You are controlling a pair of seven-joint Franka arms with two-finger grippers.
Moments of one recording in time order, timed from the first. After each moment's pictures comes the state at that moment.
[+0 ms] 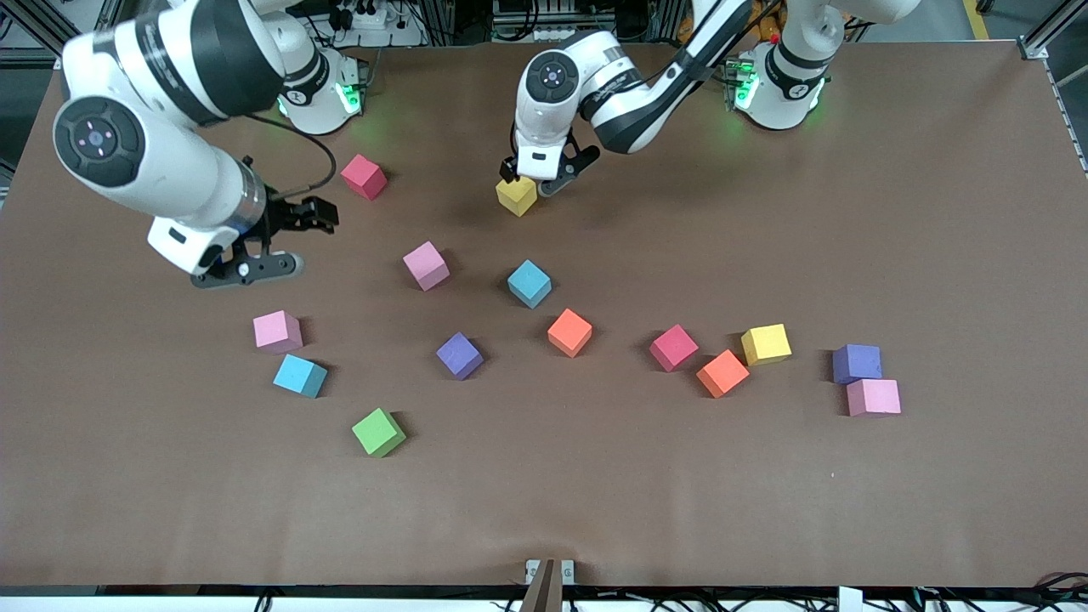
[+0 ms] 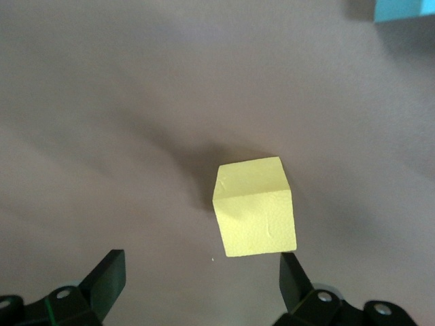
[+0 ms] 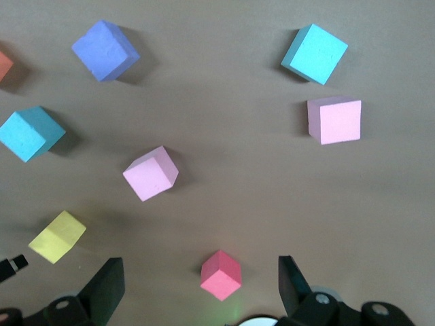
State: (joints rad) left arm -0.64 0.42 -0.49 -2.00 -0.14 2.36 -1.69; right arm 0.37 0.13 -0.08 -1.70 0.08 1.59 0.13
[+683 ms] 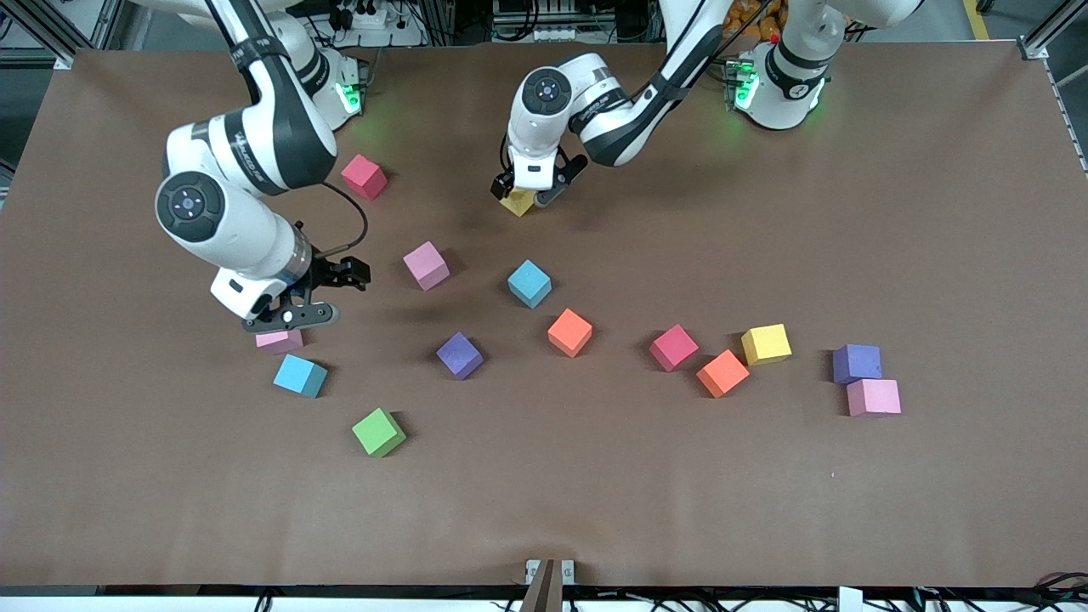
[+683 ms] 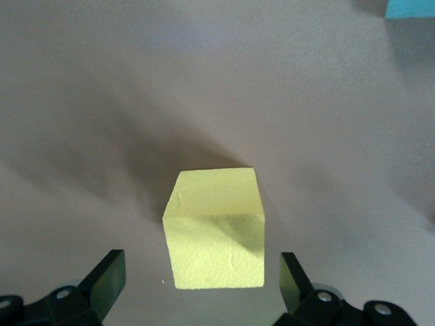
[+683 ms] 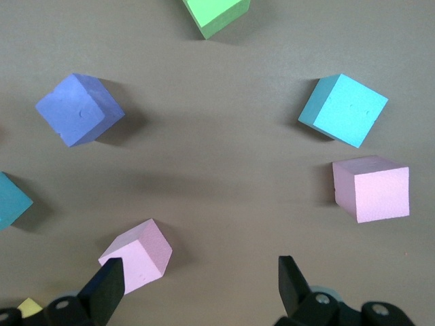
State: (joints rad) left arm -0.75 0.51 -0.39 -1.98 -0.14 2.53 -1.80; right arm 0.37 0.20 -0.07 -1.92 0.08 2.01 0.13
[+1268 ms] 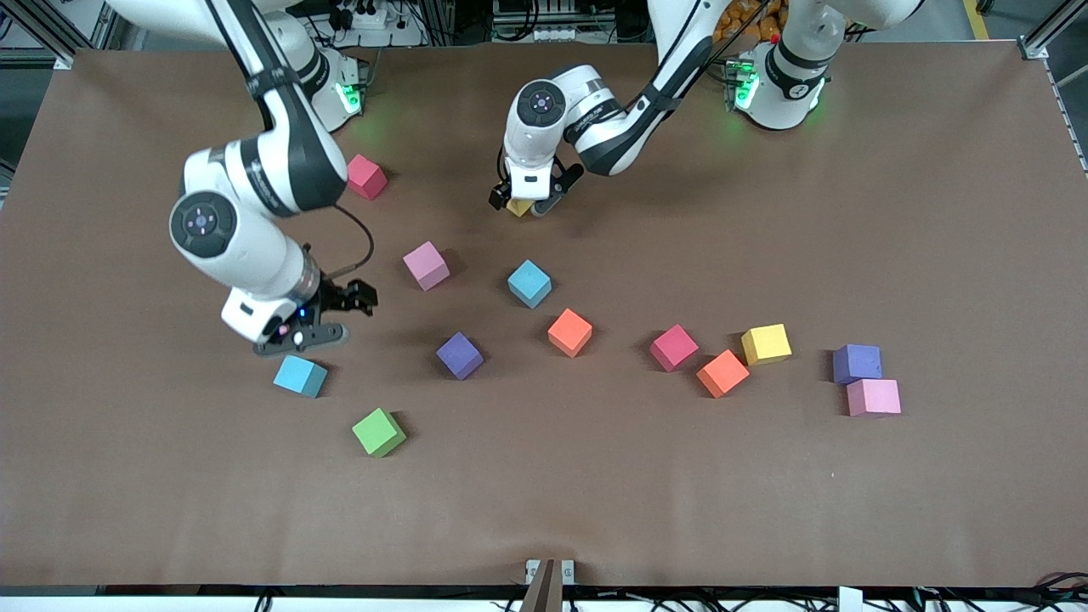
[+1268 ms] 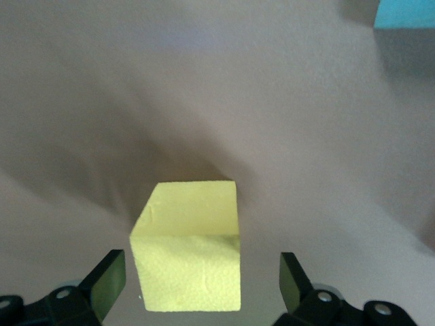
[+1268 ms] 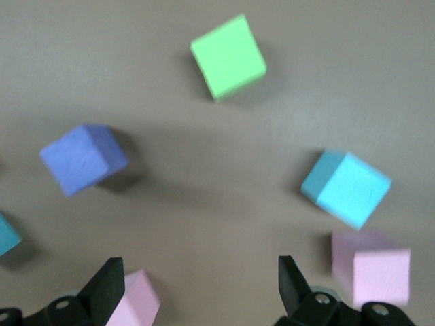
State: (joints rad) left arm -0.79 0.56 -0.35 -1.93 -0.14 2.54 -1.81; right arm 0.35 0.35 -0.08 -1.77 0.08 2.12 -0.03
